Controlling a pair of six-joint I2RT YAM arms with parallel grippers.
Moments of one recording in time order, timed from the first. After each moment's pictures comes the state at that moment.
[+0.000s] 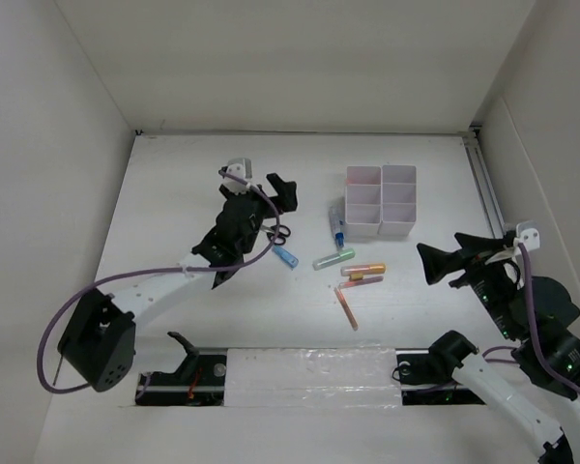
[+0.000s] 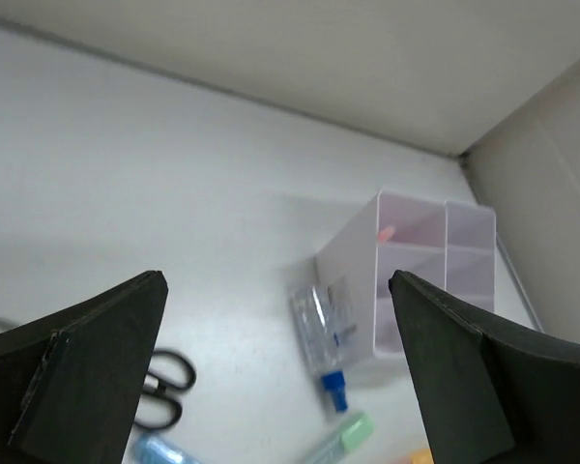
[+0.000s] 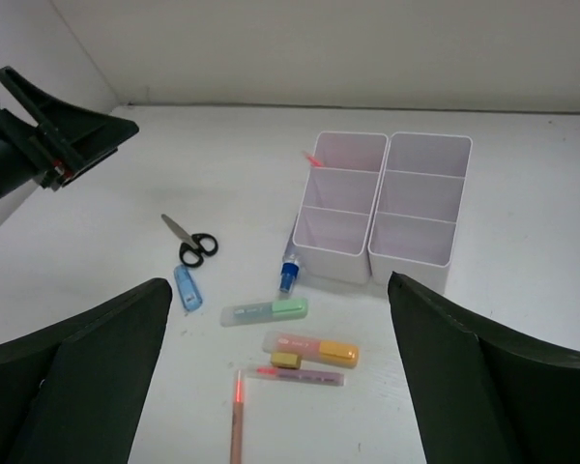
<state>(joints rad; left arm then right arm) -0.69 1.27 0.76 0.47 -0.42 -0.52 0.60 0.28 0.90 -0.60 0.25 0.22</state>
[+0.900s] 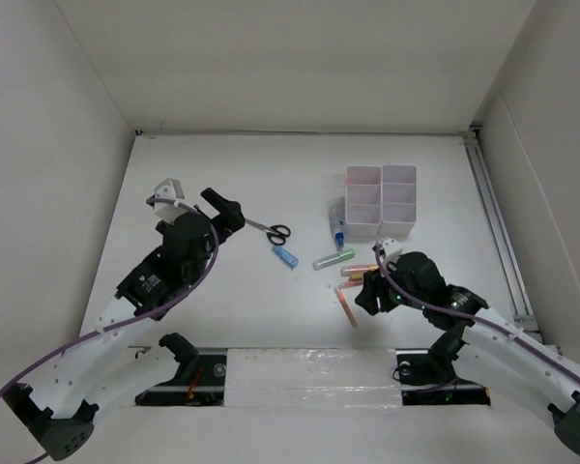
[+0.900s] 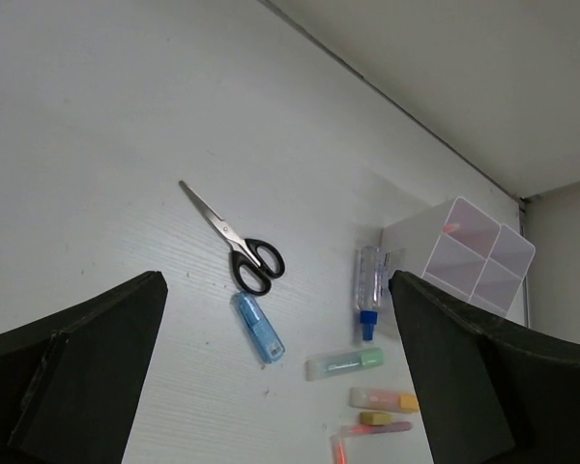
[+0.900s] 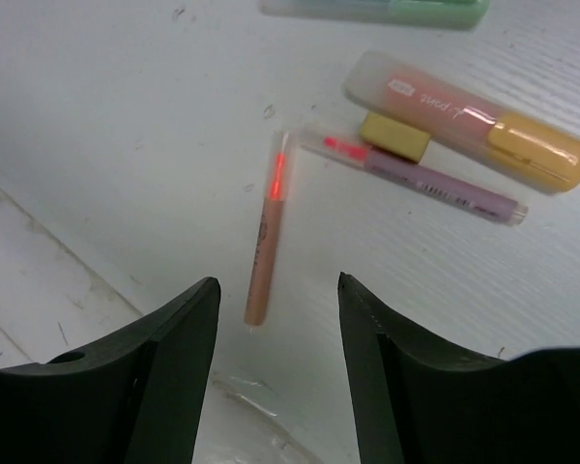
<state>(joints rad) -0.69 0.78 0.90 -0.50 -0.63 -0.88 0.68 0.71 0.44 -0.41 -0.14 0.30</state>
